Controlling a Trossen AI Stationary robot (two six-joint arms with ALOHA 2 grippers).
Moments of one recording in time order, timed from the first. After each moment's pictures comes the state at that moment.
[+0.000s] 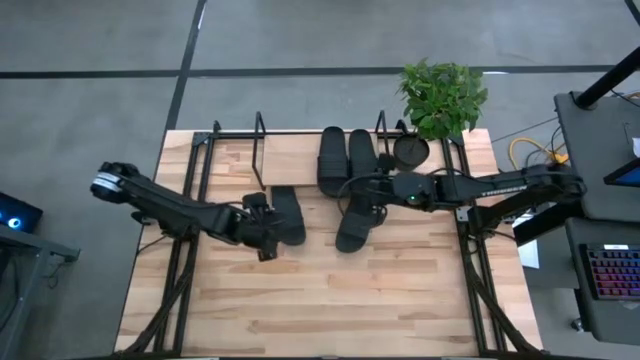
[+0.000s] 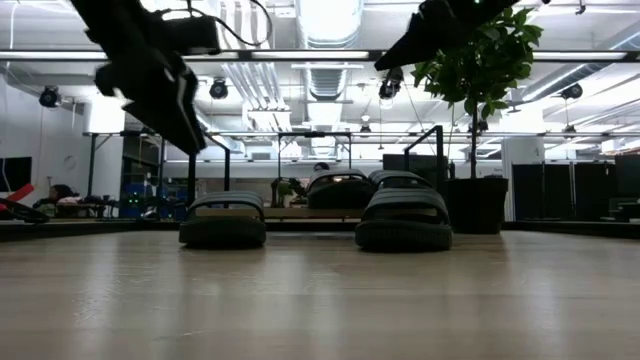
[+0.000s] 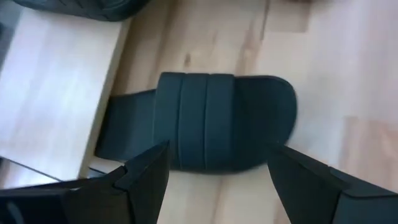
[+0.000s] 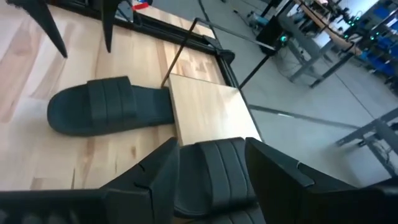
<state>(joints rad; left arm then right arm) -0.30 1.36 0.91 -0.68 -0.52 -0.35 0.04 1.22 0.89 -0.11 0.42 -0.31</state>
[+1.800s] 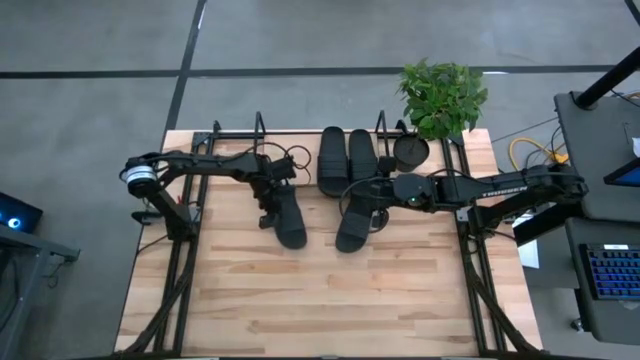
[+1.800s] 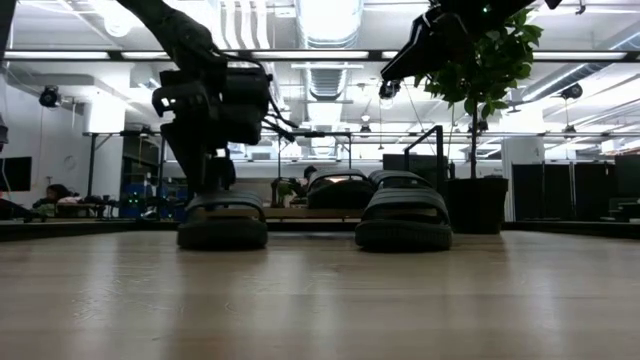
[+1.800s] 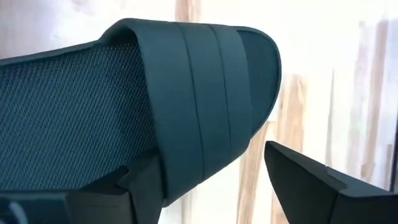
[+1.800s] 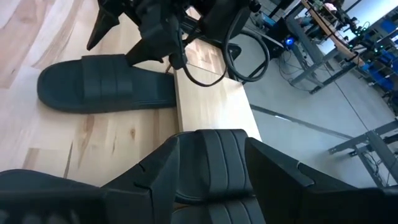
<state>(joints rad) 0.36 1.61 0.99 -0.76 0.52 0.22 0.04 1.21 0.86 -0.12 0.41 -0.39</state>
